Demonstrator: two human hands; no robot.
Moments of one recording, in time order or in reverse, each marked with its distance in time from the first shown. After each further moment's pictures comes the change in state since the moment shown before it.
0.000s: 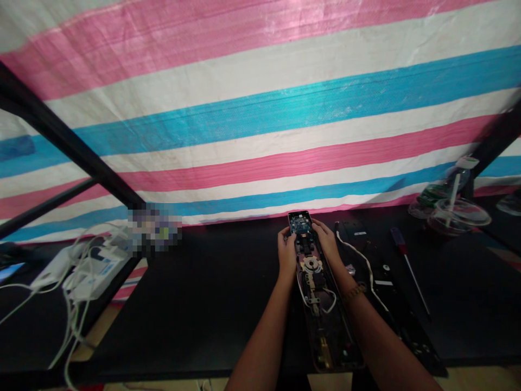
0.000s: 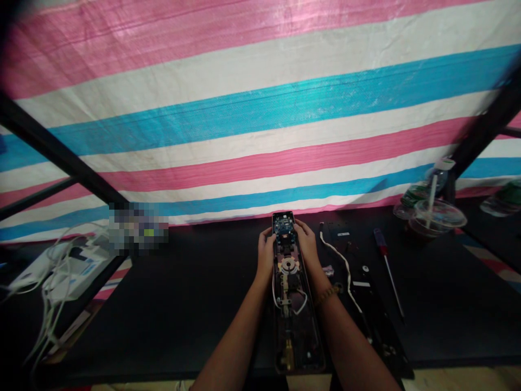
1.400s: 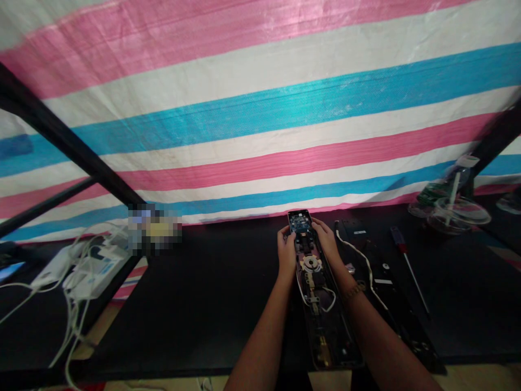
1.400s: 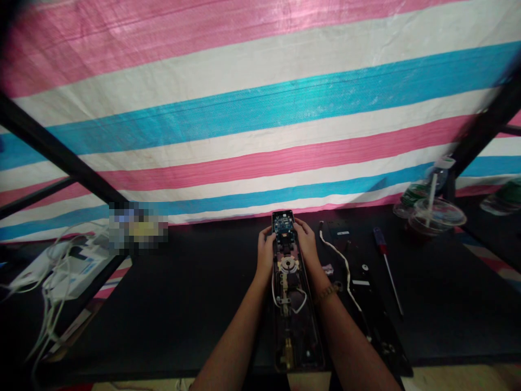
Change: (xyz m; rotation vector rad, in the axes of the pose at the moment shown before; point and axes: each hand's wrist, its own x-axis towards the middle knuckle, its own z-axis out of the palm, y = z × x) left_hand 0.000 0.001 0.001 0.002 0.005 -0.013; right_hand 0.003 0.003 -0.001 -0.014 -0.007 -0.007
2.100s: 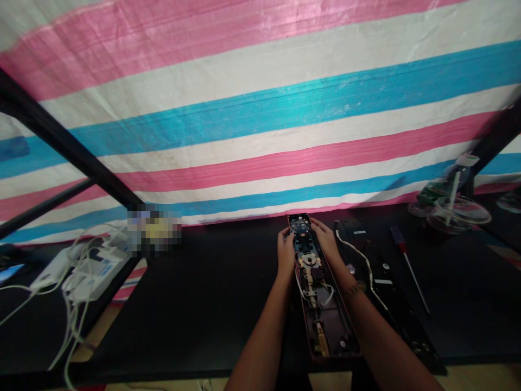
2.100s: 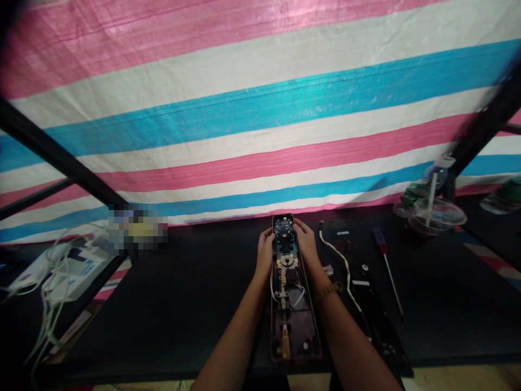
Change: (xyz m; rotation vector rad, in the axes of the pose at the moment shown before) left_hand 0.004 -0.001 -0.001 0.061 0.007 -0.072; right_hand 0.005 0.006 -0.001 -0.022 0.010 0.039
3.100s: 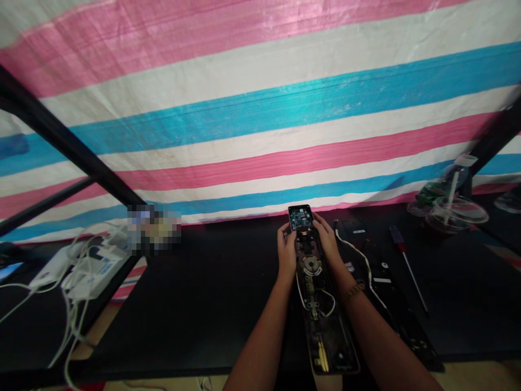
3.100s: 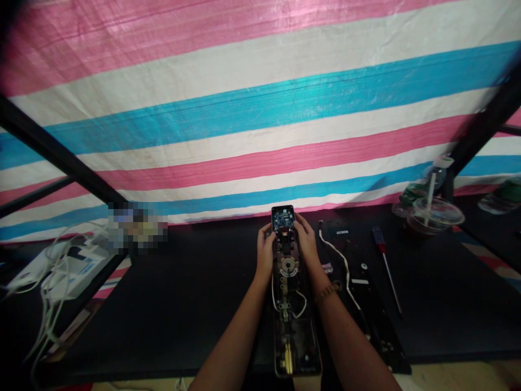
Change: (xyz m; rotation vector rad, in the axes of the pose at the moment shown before) left_hand -0.016 0.014 0.003 -0.086 -0.084 0.140; right_hand -0.012 -0.014 0.001 0.103 -0.045 -0.074
